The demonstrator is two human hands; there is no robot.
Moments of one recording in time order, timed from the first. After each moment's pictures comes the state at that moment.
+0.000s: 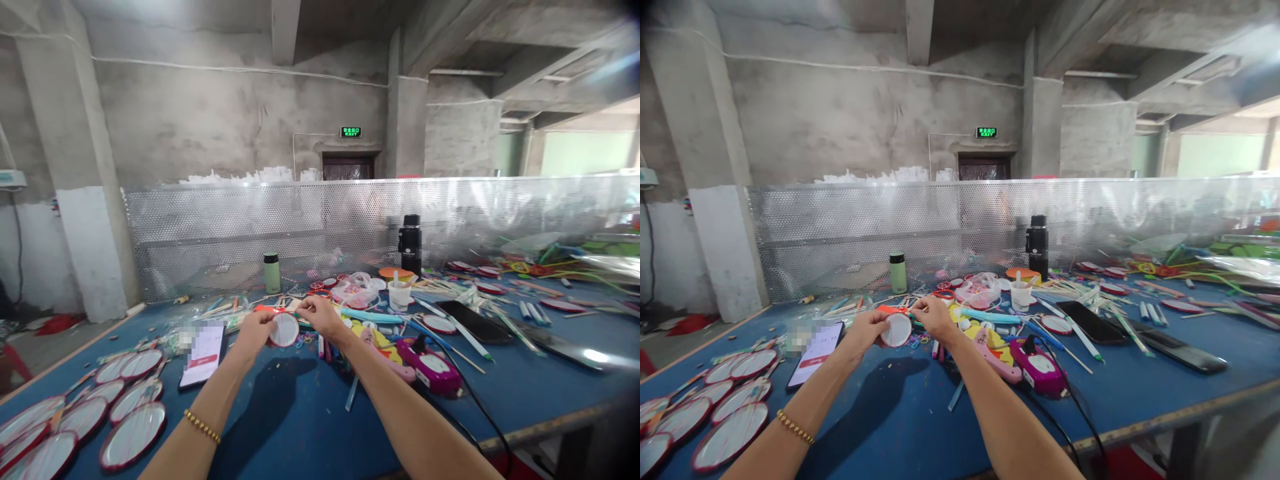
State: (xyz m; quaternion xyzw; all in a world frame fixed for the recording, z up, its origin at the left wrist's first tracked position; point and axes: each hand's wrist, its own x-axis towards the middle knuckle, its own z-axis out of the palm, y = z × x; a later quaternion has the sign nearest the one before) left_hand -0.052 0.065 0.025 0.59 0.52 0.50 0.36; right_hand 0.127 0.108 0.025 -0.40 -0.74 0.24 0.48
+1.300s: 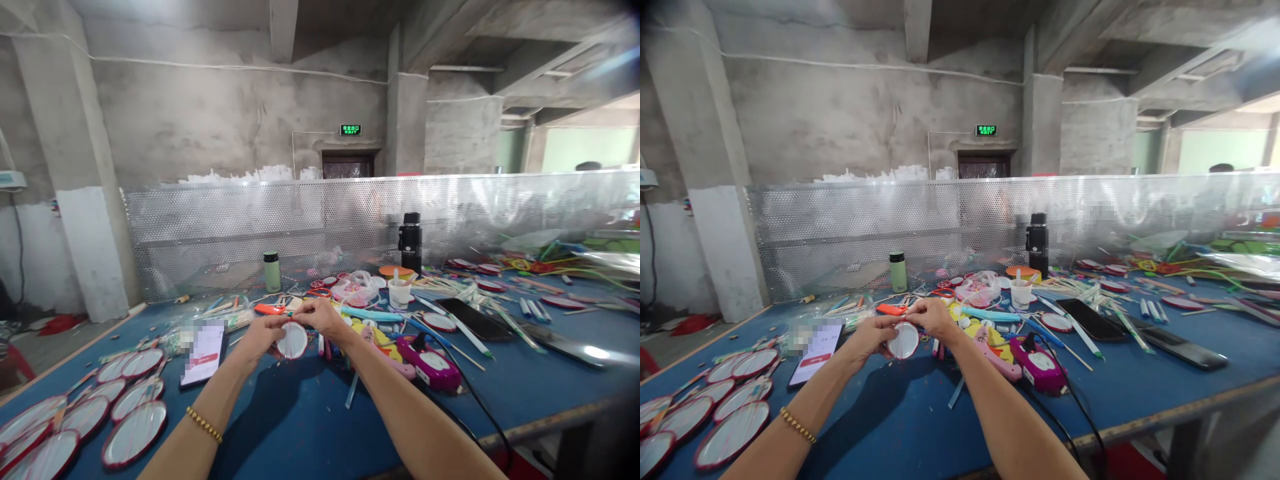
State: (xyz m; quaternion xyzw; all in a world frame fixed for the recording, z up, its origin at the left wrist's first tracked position) left_hand -0.044 0.049 0.025 0.60 0.48 0.44 0.46; right_hand 0.128 0.102 0.025 -0.32 -0.76 0.30 0.47
